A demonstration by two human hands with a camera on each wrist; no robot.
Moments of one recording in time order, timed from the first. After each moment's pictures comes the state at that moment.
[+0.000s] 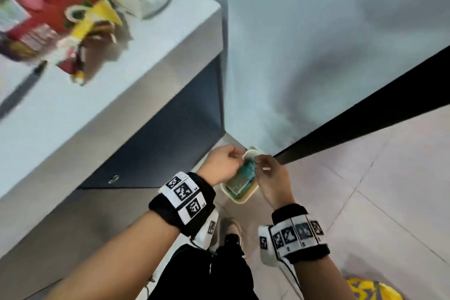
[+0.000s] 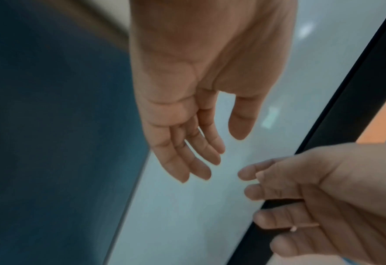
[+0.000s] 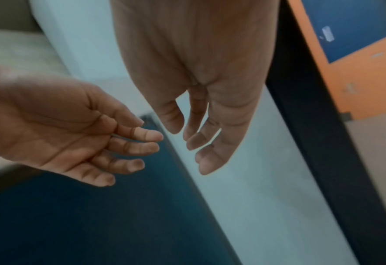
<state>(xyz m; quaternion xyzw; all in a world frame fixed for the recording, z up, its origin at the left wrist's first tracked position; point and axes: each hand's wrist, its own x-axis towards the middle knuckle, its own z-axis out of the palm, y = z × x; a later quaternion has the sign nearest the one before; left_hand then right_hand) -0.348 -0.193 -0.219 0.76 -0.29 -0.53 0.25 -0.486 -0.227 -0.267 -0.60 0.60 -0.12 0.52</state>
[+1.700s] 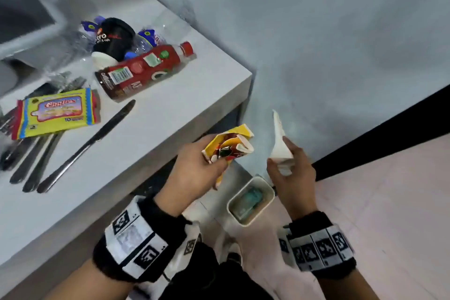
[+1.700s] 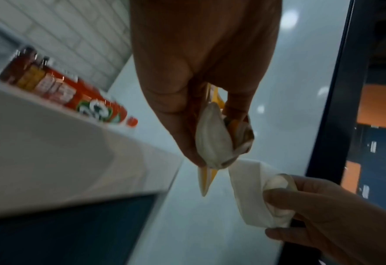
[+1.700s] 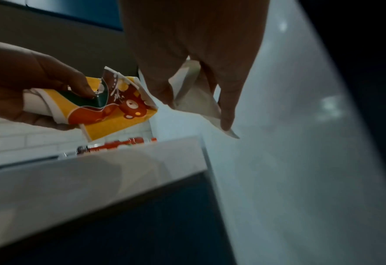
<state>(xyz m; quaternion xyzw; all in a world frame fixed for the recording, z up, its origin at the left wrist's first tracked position) -0.295 -0.121 -0.031 0.77 -0.36 -0.34 0.39 -0.456 -0.221 -0.108 -0.68 0.51 -0.29 0.44</state>
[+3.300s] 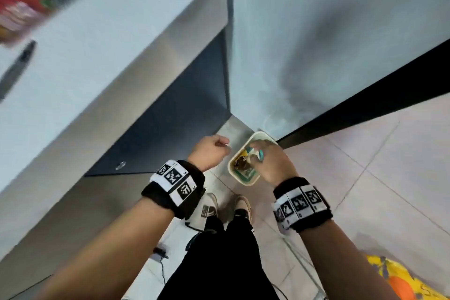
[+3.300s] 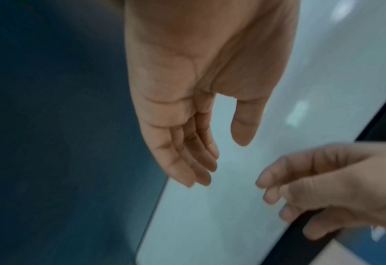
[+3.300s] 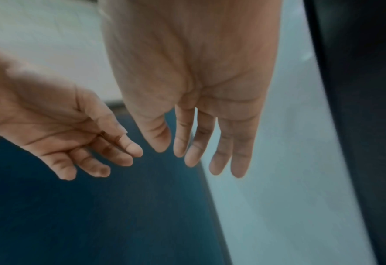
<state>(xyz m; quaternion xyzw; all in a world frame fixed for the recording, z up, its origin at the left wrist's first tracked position) -0.317 -0.169 -0.251 0.79 -0.23 -0.53 0.21 -0.471 -0.230 -0.271 -0.77 0.48 0.09 0.41</state>
